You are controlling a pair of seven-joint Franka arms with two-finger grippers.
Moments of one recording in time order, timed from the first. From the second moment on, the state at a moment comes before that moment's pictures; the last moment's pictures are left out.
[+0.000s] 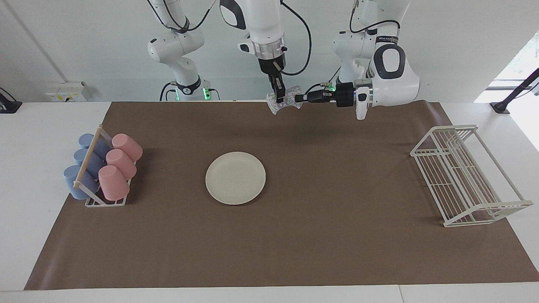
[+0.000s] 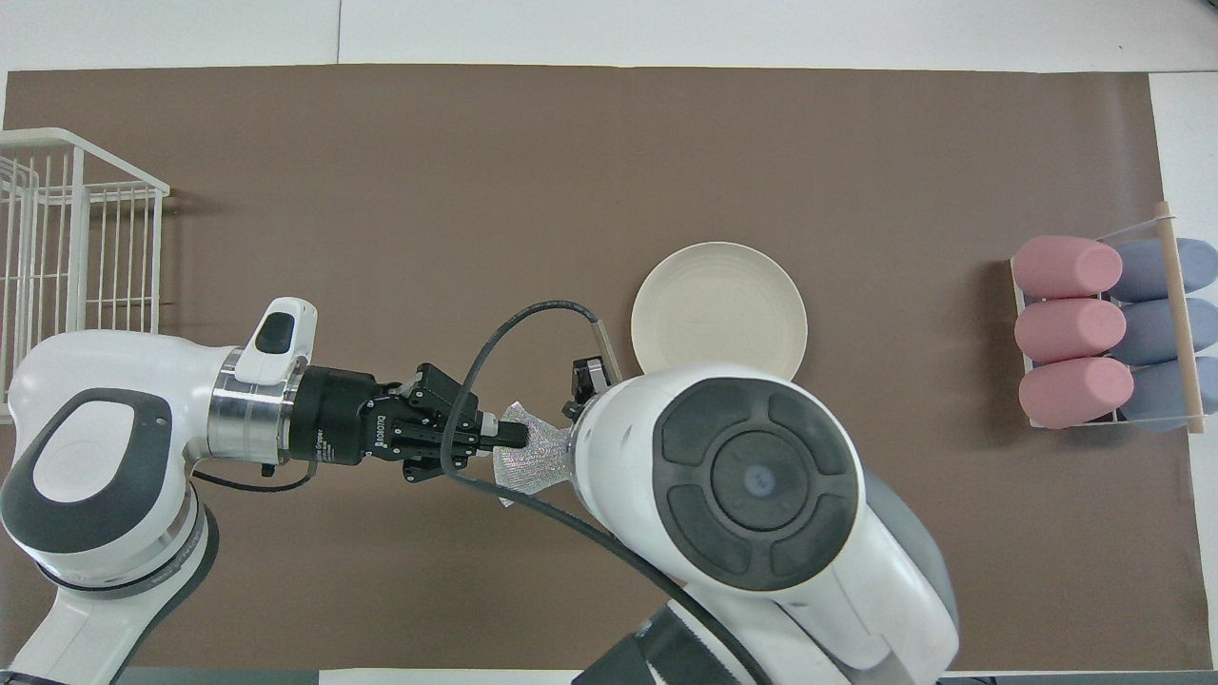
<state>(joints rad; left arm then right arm) -0.28 -0.18 0.02 -2.29 -1.39 1.73 -0.16 0.63 0.00 0.06 -1.71 0.14 1.83 2.03</state>
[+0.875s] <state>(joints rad) -0.17 -0.18 0.03 -2.12 -0.89 1.73 -0.47 0.23 -0.09 0.04 -1.71 0.14 1.55 1.05</state>
